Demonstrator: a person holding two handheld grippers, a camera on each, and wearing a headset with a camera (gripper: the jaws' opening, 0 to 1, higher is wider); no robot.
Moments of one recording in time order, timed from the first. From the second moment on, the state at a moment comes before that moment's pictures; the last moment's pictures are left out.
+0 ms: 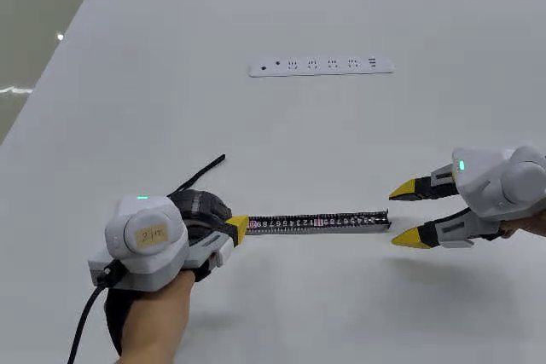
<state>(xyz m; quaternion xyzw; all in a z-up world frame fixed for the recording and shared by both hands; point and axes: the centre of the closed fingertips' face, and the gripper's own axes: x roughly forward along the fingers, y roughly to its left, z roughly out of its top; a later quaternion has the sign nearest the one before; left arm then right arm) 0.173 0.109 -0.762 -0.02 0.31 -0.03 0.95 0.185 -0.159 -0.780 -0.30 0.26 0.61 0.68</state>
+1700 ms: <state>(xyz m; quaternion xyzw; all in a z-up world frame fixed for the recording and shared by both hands) 0.182 0.109 -0.770 -0.02 0.31 0.01 0.95 0.196 -0.154 -0.811 -0.30 0.26 0.64 0.66</state>
